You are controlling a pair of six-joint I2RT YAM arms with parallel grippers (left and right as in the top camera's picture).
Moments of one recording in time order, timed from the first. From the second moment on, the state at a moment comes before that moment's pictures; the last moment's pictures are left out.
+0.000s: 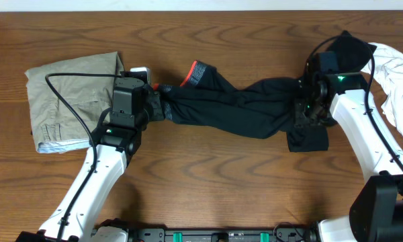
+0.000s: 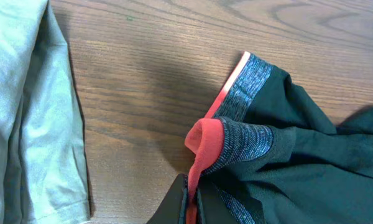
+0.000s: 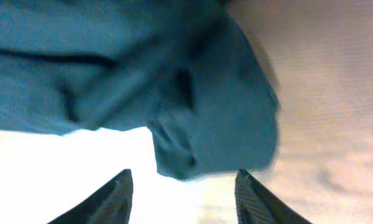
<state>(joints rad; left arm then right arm) -0.21 1.30 0.81 -0.24 0.00 -0.29 0.09 1.64 1.25 -1.08 0.10 0.14</state>
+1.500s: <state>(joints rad) -0.21 1.30 0.81 -0.24 0.00 -0.29 -0.28 1.57 1.47 -1.14 0.52 0.26</state>
